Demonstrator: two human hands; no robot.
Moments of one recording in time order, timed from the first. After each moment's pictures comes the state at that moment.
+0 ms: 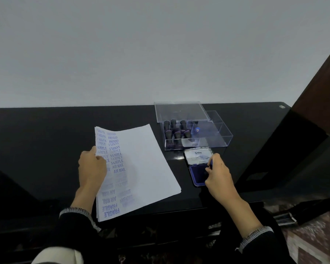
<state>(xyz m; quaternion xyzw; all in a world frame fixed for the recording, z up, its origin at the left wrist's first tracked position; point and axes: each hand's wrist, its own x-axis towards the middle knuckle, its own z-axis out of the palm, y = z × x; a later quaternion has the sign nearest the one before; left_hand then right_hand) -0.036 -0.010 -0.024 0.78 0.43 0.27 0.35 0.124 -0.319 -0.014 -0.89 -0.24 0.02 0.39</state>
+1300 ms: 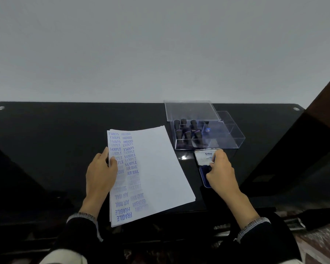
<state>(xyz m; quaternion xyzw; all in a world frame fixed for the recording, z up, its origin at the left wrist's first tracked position) -0.056 -0.022 -0.036 0.84 0.38 0.28 0.27 0.128 -0.287 -0.007 -0.93 -0.22 -0.02 0.30</state>
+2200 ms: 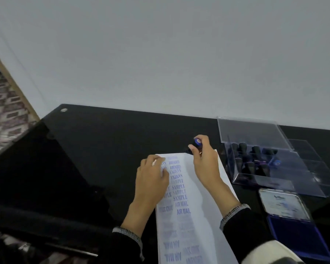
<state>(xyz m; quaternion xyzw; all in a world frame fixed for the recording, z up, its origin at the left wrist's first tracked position) -0.021 0.011 -0.023 0.87 0.40 0.23 0.18 0.120 -0.065 0.002 -0.78 -0.36 0.03 0.52</state>
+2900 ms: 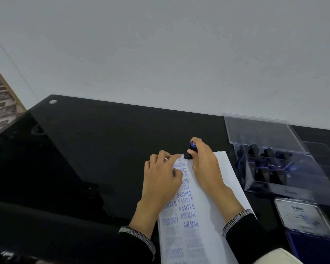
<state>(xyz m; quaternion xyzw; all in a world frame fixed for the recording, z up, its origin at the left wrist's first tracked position) 0.011 0.032 -0.042 0.90 0.34 0.20 0.16 0.135 -0.041 -0.034 -0.80 -0.44 0.00 0.41</state>
